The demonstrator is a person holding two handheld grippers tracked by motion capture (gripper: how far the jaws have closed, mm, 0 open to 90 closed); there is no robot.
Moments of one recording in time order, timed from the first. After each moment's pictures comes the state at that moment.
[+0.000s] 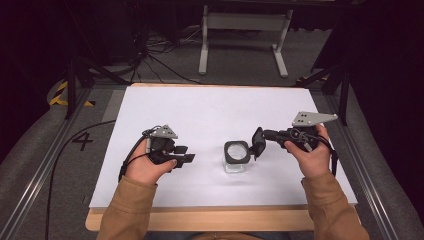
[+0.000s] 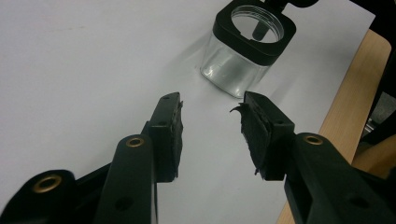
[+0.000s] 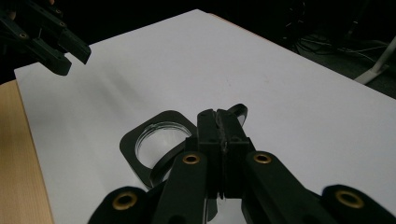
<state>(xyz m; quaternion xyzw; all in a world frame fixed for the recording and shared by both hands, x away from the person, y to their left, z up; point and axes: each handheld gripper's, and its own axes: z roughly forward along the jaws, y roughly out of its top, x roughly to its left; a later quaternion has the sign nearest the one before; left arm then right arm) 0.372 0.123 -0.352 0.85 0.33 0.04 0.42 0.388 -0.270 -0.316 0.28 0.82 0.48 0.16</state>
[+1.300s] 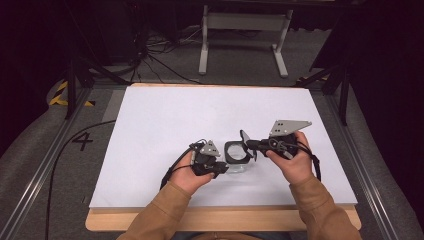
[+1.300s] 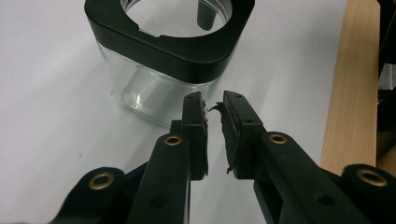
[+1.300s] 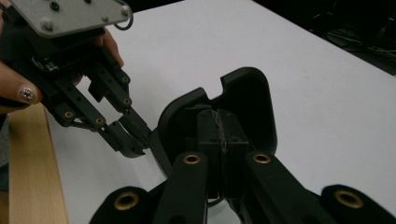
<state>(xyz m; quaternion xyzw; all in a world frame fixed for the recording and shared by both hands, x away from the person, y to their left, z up) 0.378 0.029 -0.409 0.88 0.23 0.02 0.42 0.384 -0.226 -0.337 0.23 0.85 0.45 0.14</state>
